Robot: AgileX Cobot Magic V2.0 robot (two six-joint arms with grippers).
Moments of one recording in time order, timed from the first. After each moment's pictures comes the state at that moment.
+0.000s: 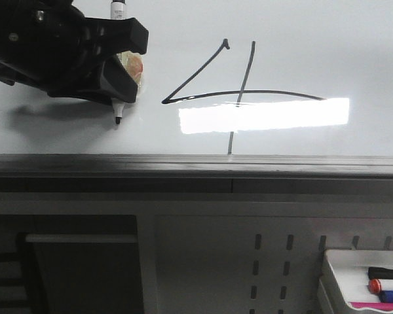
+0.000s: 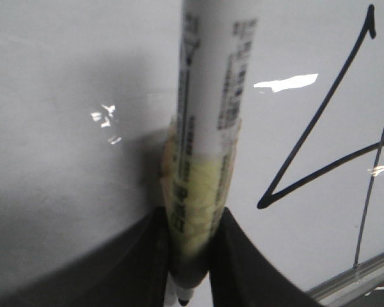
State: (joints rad) left arm -0.56 1.46 -0.84 -0.91 0.07 0.61; right arm 1.06 0.67 -0.92 -0.23 0.66 0.03
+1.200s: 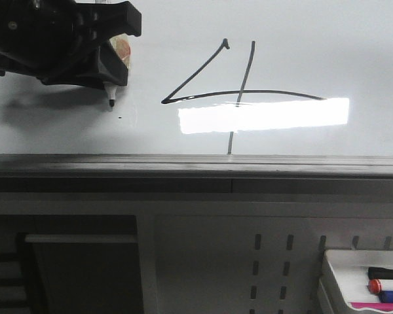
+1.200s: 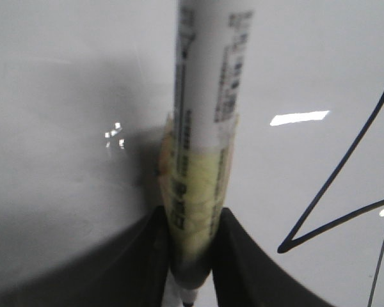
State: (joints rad) left arm -0.56 1.45 -0.84 -0.98 -0.02 0.61; right arm 1.06 0.67 -0.92 -0.23 0.66 0.03
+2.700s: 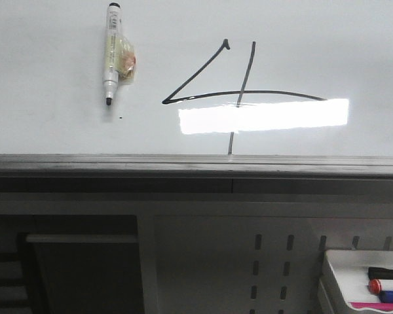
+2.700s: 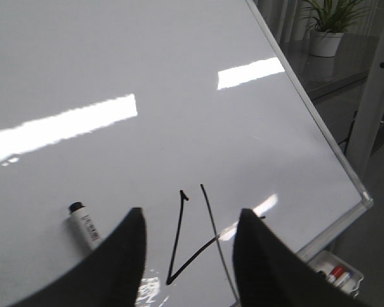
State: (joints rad) left arm -0.61 0.72 -0.75 -0.62 0.23 0.61; right arm 1.06 0.56 -0.78 -0.55 0.66 0.30
